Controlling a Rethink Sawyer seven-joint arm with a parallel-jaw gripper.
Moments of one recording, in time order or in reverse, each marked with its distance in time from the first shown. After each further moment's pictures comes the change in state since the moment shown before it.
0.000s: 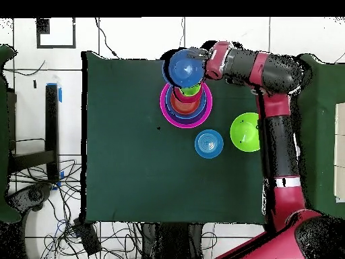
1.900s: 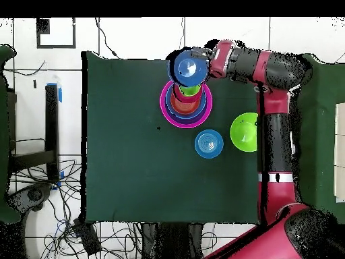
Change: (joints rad) arm 0.038 0.046 0.000 -0.136 0.000 0.105 -0.122
